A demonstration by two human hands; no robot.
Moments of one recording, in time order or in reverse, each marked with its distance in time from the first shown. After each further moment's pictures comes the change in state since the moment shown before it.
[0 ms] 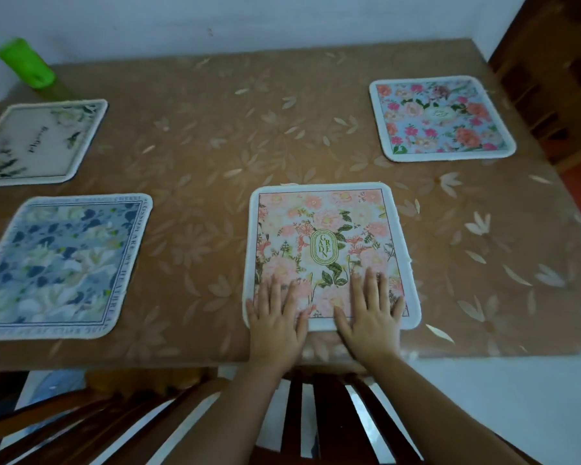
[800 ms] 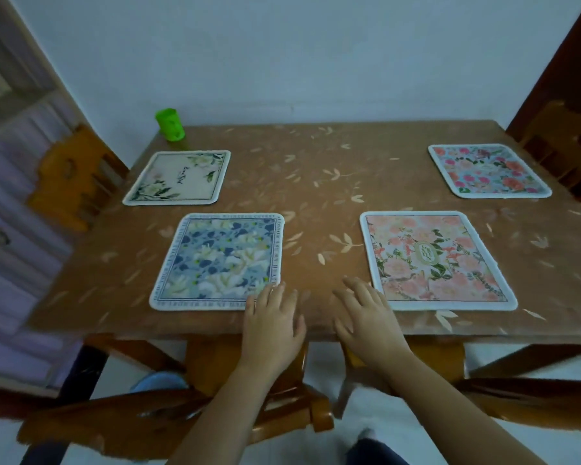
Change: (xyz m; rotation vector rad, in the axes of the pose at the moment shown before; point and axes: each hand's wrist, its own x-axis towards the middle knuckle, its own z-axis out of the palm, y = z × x) left_hand -0.151 -0.239 -0.157 0.030 0.290 0.115; right_hand -0.139 -0.282 -0.066 0.091 0.245 -0.425
